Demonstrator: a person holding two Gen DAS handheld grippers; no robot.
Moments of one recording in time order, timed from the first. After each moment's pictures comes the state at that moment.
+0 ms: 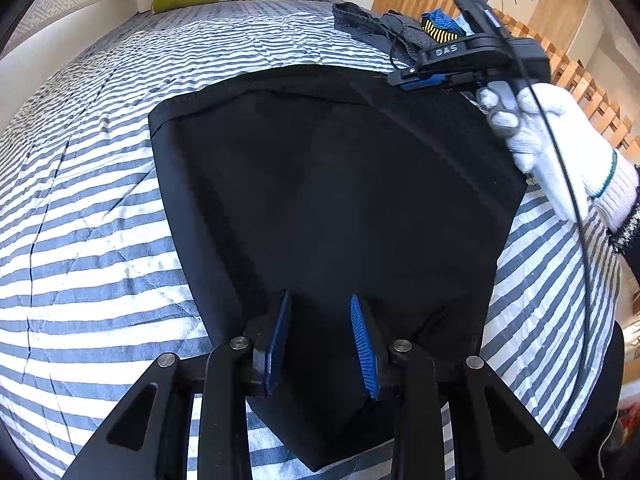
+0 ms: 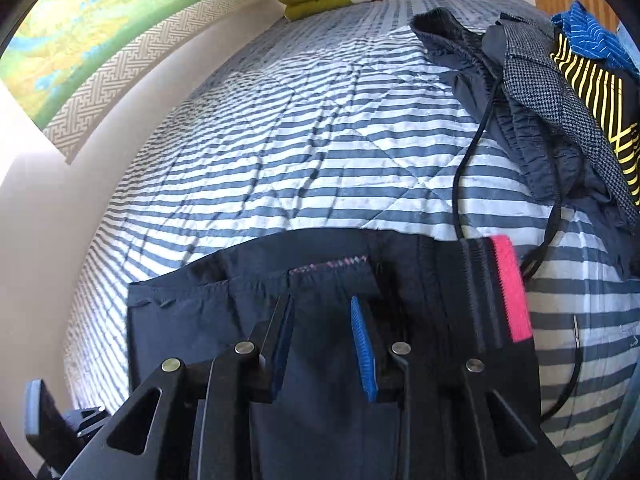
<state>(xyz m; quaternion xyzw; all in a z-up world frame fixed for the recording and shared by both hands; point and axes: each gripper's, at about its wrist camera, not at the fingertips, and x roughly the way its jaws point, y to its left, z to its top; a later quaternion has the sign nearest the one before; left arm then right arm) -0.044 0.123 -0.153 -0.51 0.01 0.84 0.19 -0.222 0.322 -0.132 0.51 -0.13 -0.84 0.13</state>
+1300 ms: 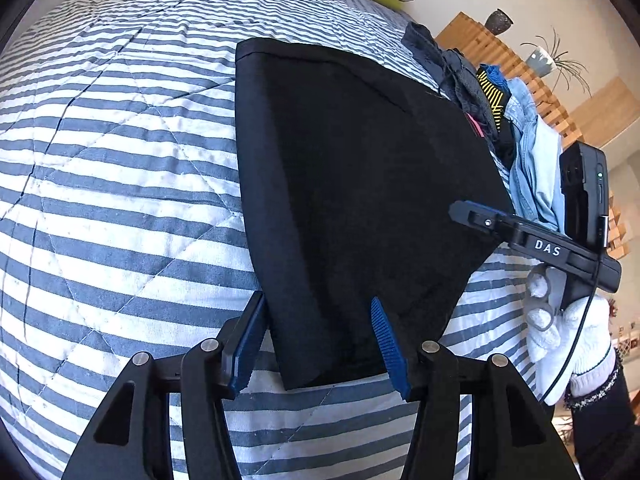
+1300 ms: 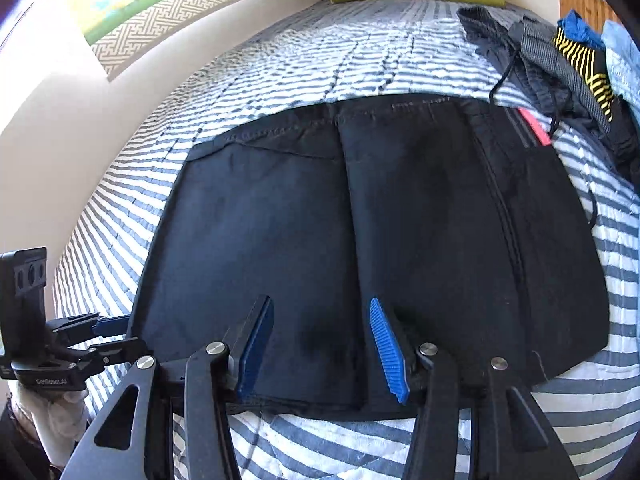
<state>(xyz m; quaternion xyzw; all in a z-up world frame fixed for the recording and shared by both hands) -0.010 0.090 -0.159 -0.54 -0.17 0.81 0.13 -0.082 0.274 -0.132 0.52 -0.07 -0.83 0.17</state>
